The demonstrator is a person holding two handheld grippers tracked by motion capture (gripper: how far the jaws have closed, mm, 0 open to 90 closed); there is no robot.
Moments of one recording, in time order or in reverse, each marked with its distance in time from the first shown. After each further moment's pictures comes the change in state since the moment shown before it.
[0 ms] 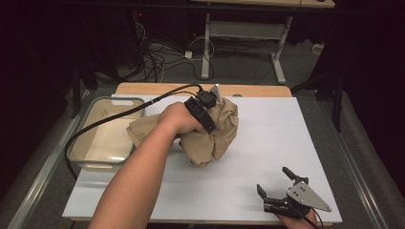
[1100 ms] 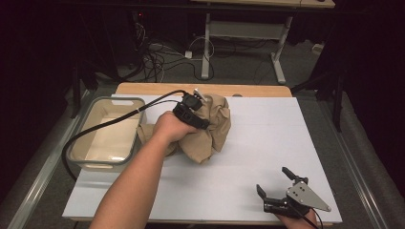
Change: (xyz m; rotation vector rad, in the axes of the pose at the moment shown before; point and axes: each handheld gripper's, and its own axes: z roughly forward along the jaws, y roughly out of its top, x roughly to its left) left arm -0.003 0.002 0.026 -0.107 -0.062 -0.019; right arm 0.000 -0.001 -0.001 0.002 0.001 -0.002
